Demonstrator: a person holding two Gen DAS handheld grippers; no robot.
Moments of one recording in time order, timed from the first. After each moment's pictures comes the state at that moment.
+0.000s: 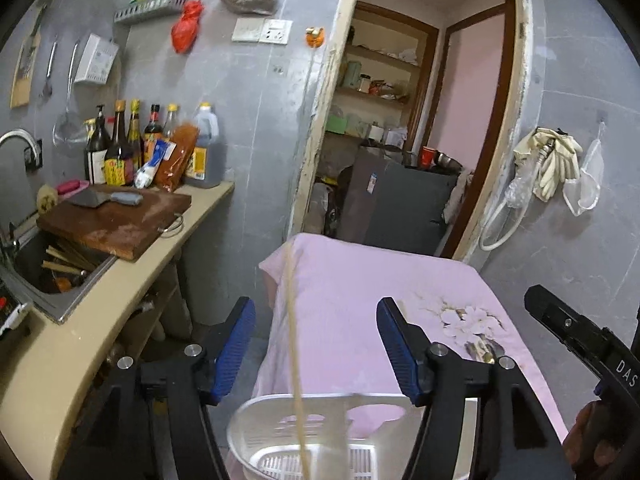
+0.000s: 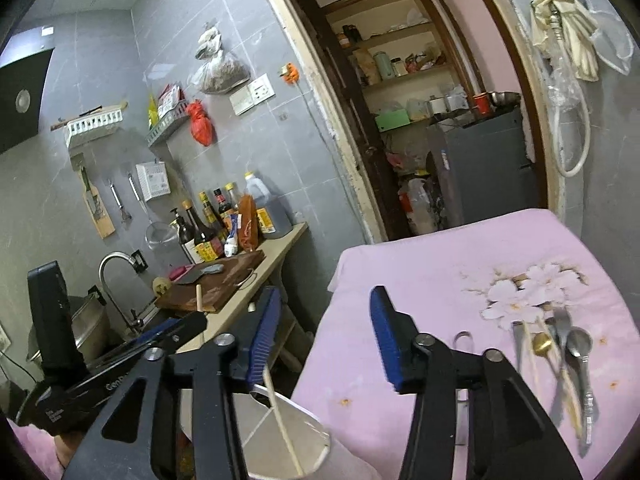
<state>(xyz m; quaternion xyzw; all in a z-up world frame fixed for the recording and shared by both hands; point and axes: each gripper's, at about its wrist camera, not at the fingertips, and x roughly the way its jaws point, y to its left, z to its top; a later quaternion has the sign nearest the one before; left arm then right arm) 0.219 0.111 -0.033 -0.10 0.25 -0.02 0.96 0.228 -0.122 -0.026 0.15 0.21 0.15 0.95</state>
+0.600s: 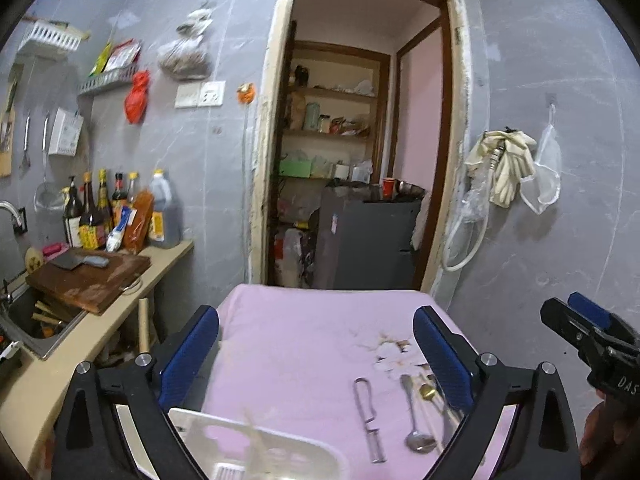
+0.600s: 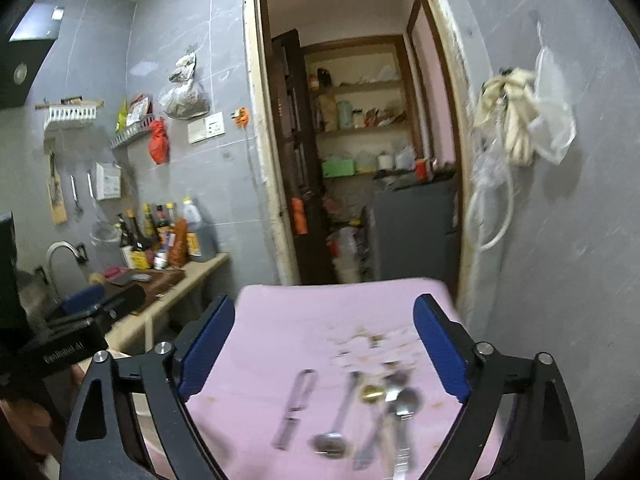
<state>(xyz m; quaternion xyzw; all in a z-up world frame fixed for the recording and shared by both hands) 0.193 -0.024 0.005 -0.04 0.16 -0.04 0.99 0.179 -0.242 0.027 0.04 0.15 0.05 0.99</state>
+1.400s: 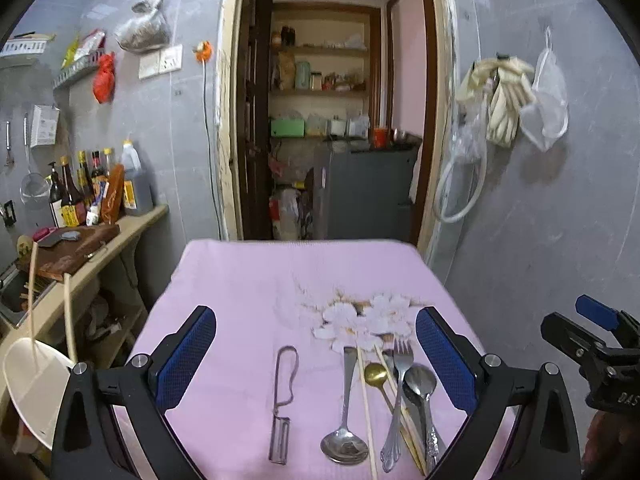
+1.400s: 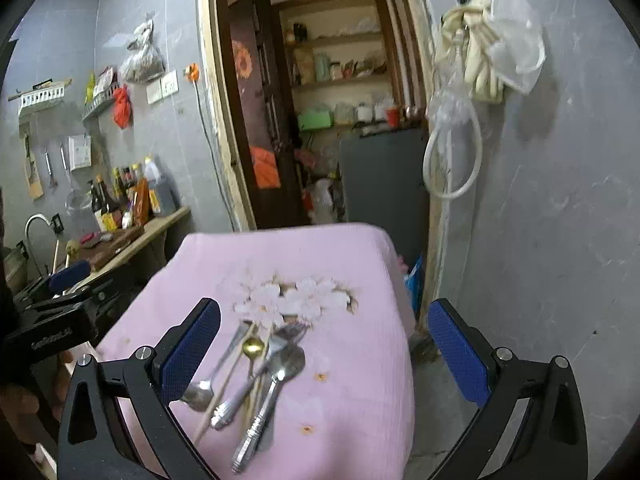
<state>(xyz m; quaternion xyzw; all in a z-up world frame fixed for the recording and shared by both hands) 0.243 -0.154 -0.057 -0.01 0.25 -0.01 0.97 0.236 -0.383 -0.042 0.06 0.25 0.06 0.97</state>
